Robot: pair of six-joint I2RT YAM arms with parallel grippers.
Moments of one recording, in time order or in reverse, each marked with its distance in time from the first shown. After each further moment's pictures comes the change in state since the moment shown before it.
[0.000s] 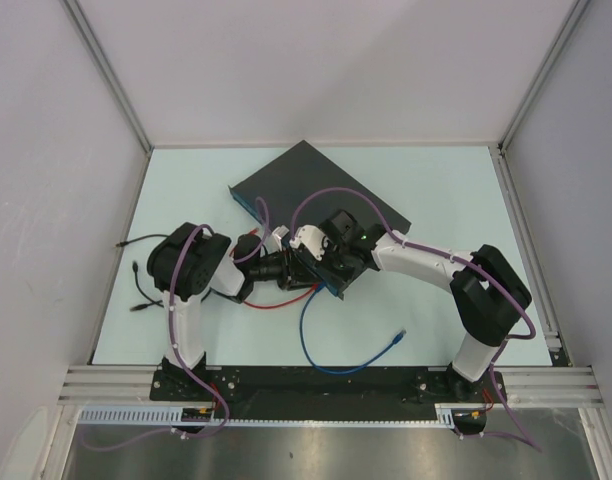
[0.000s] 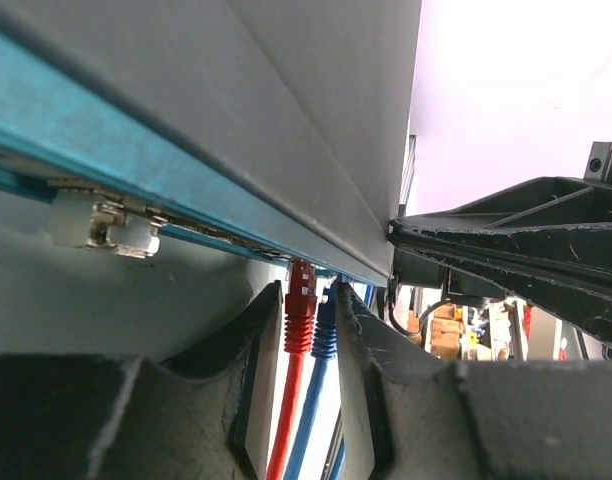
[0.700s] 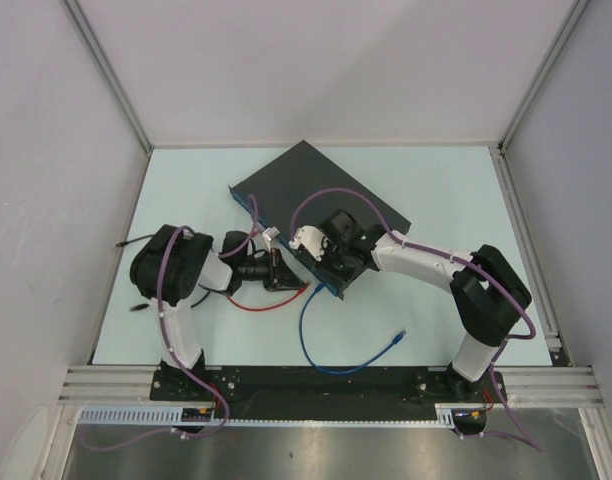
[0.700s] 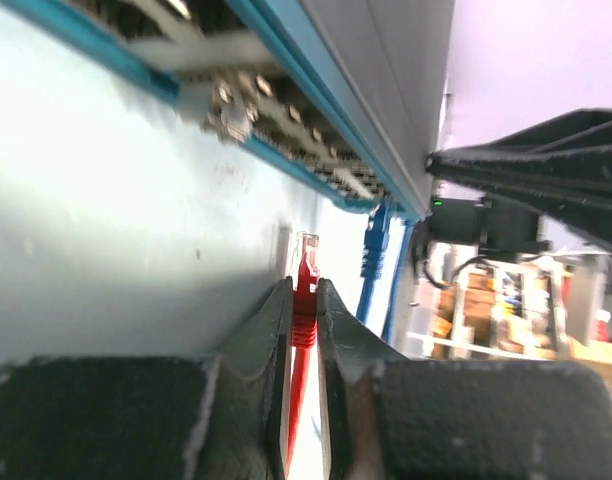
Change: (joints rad) left arm 0.116 -0.077 0.002 -0.286 0.117 0.259; right arm 0.003 0.000 0.000 0.001 0.003 -0.014
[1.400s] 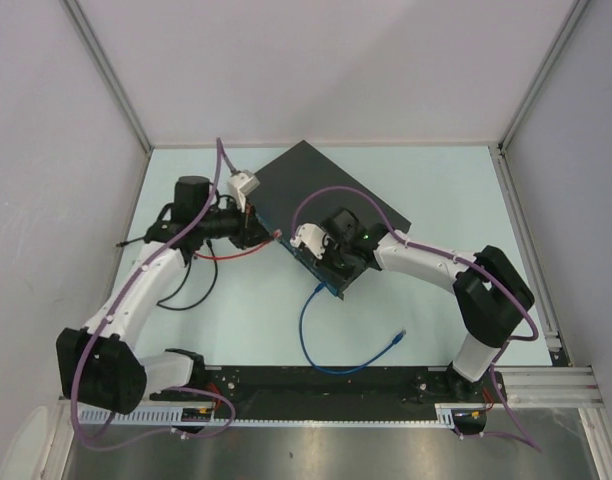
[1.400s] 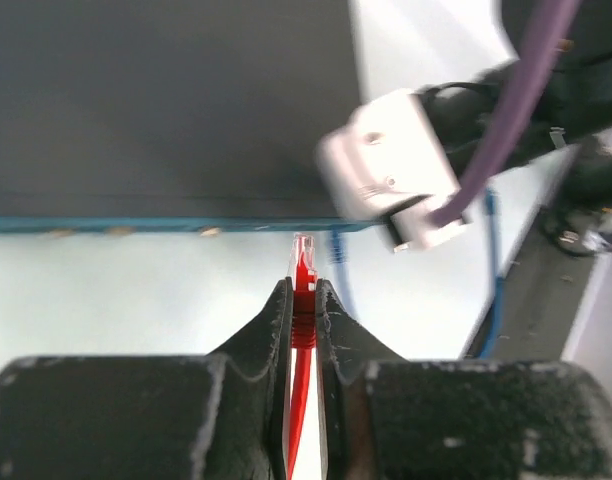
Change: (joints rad) left arm 0.045 -0.723 0.418 -1.120 -0.233 0.798; right arm -0.013 -0.016 -0.003 0.017 -0.009 -0.012
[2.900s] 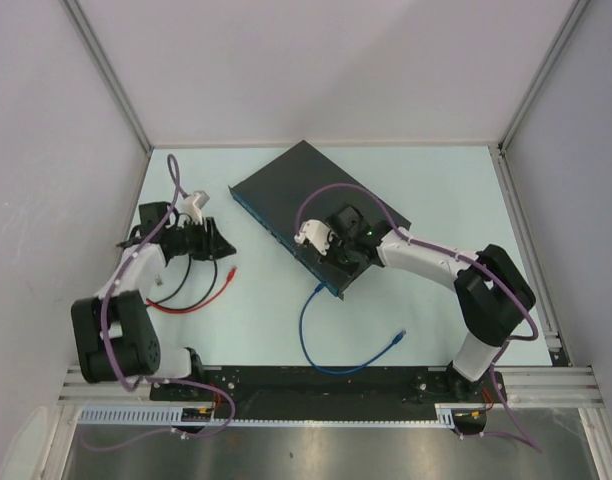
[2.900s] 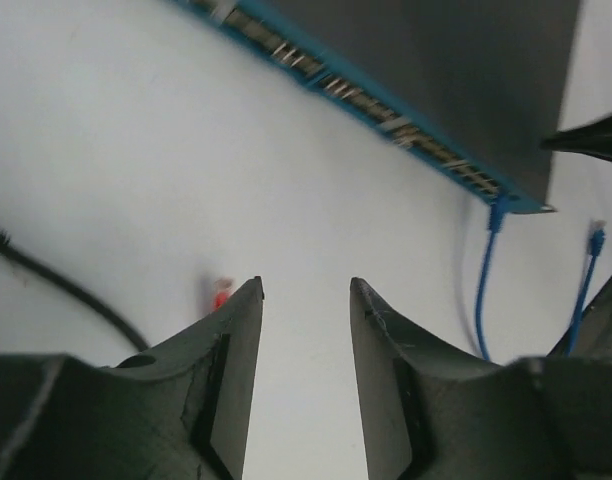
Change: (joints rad) left arm 0.444 0.190 -0.176 0.013 0.018 0.106; right arm -0.024 -0.001 -0.001 -0.002 0.031 -0.041
